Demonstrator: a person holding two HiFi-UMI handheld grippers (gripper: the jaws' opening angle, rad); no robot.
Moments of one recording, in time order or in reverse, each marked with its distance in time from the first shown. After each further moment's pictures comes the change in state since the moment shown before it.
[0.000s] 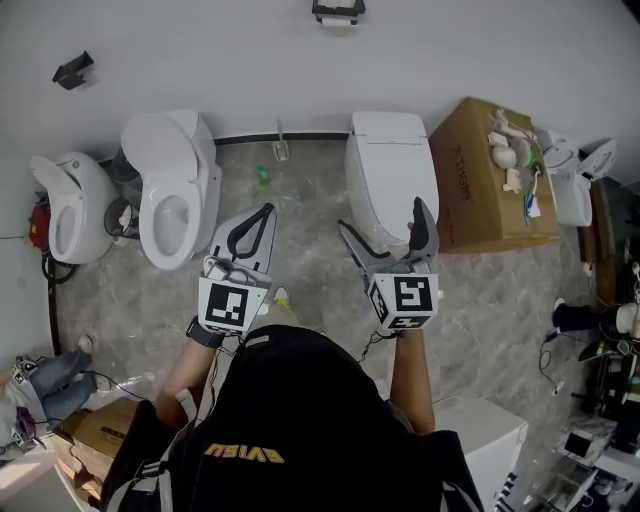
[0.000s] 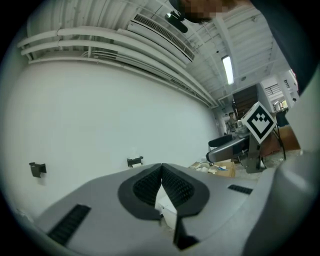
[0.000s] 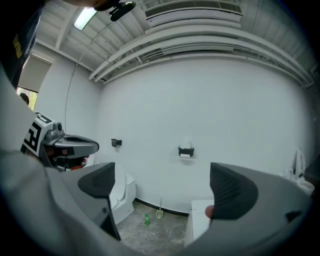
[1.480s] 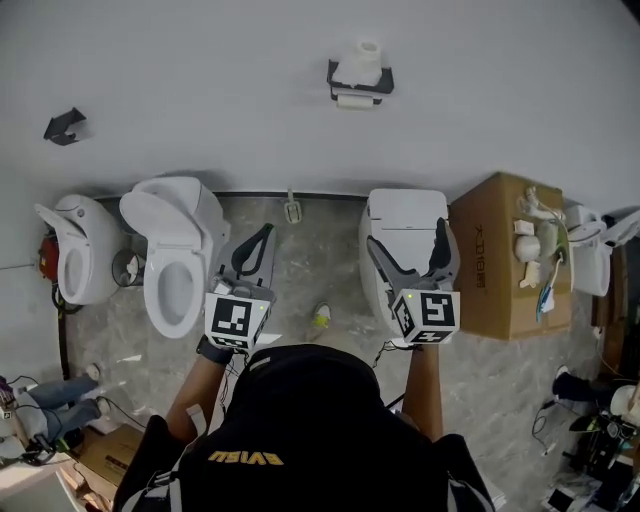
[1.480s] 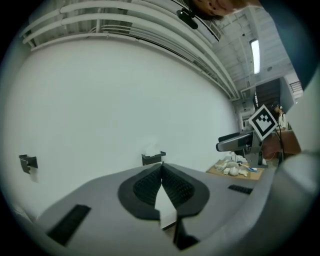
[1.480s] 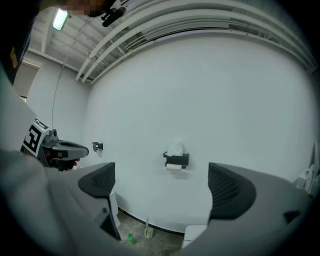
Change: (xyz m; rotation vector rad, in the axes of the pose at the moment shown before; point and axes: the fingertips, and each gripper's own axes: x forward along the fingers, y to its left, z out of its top) left arm 0.278 0.160 -0.052 -0.051 0.130 0.122; right arm 0.290 -0.184 0.029 0.053 -0.020 0.027
